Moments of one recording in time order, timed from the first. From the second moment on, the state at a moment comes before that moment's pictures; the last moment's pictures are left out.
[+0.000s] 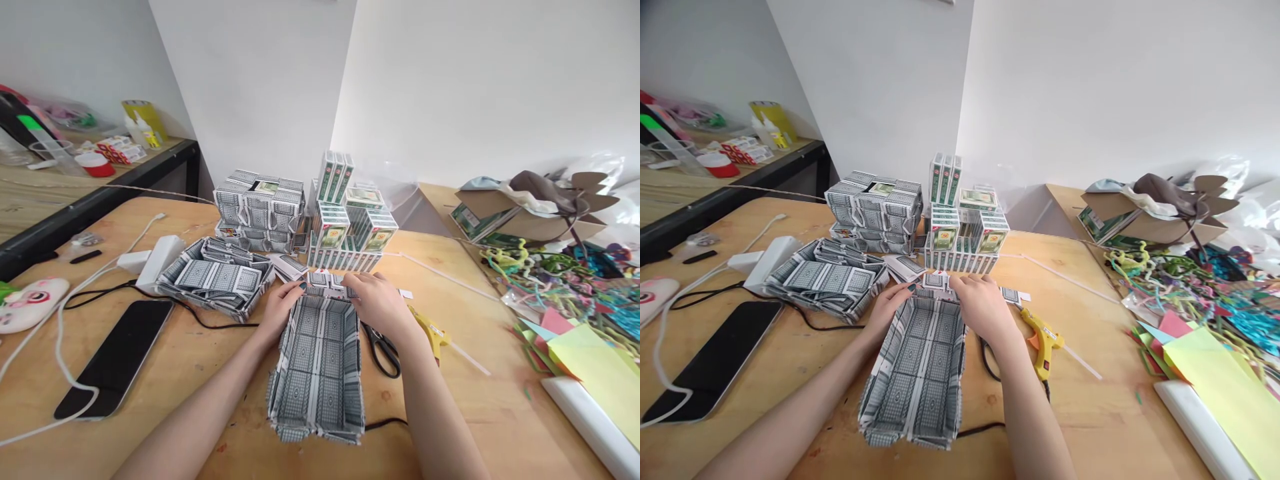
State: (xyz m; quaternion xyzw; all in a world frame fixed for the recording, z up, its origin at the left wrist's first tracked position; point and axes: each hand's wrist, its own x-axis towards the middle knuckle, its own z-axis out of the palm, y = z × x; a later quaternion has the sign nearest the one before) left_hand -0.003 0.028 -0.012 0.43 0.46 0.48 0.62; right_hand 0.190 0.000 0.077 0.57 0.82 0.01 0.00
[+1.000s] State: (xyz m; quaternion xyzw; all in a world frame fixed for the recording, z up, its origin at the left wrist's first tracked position) left_hand -0.008 0.027 0.002 0.55 0.44 0.45 0.55; right_hand 0.204 0.007 0.072 0.60 0.64 -0.26 -0.41
